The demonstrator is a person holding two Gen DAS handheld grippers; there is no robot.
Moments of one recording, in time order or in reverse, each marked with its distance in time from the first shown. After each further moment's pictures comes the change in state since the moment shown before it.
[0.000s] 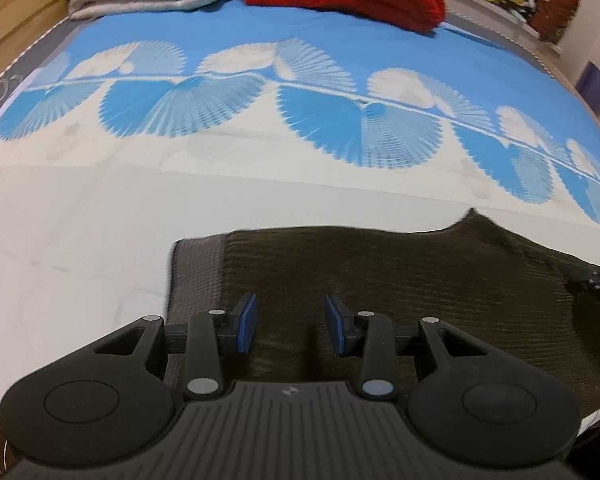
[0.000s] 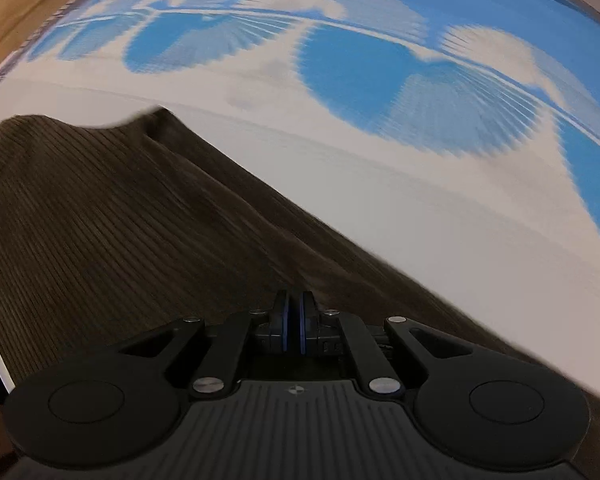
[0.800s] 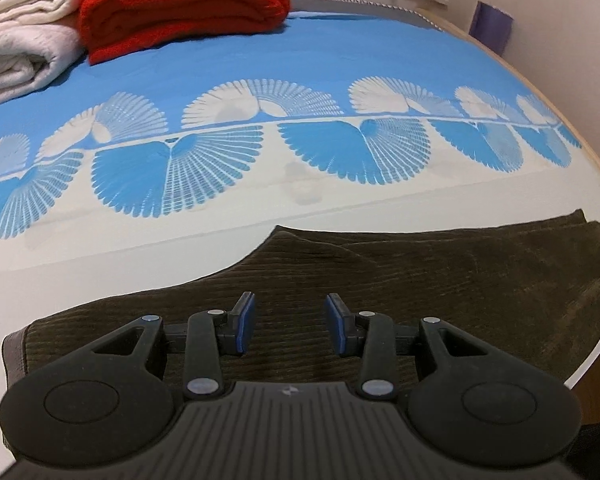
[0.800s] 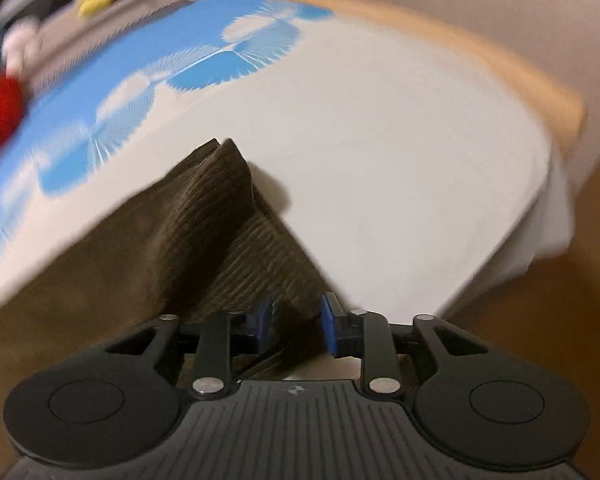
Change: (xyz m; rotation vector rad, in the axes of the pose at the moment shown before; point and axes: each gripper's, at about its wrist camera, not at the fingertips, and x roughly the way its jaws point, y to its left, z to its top) left arm 0.013 -0.186 0.010 0.281 -0.047 -0.144; right arm -0.193 -0.229 -0.356 1.047 -0.332 -0.379
